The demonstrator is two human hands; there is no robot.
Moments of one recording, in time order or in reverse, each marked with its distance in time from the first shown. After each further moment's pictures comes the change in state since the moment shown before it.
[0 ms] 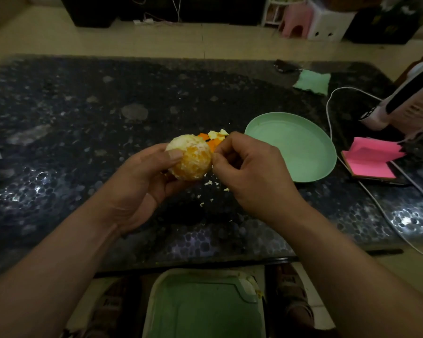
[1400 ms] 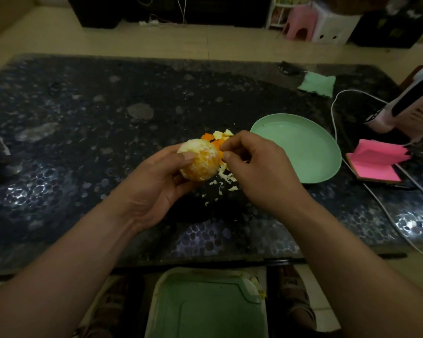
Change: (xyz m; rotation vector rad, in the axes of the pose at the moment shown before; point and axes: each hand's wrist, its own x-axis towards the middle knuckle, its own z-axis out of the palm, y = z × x) left_hand 0.007 -0.013 0.002 -0.057 0.088 -0.059; right_hand 0.009 0.009 -0.001 -0.058 -0.050 0.108
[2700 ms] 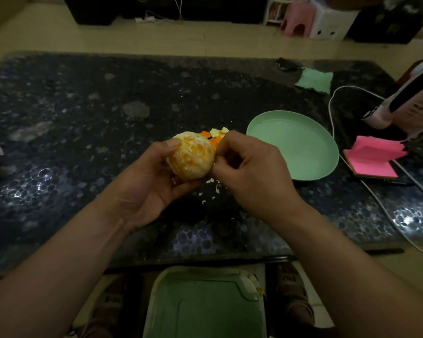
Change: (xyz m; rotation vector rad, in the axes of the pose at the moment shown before) left_hand -0.010 0.011 0.006 -0.054 -0.026 -0.055; right_hand -0.011 -0.006 0.006 -0.081 0.093 -0.154
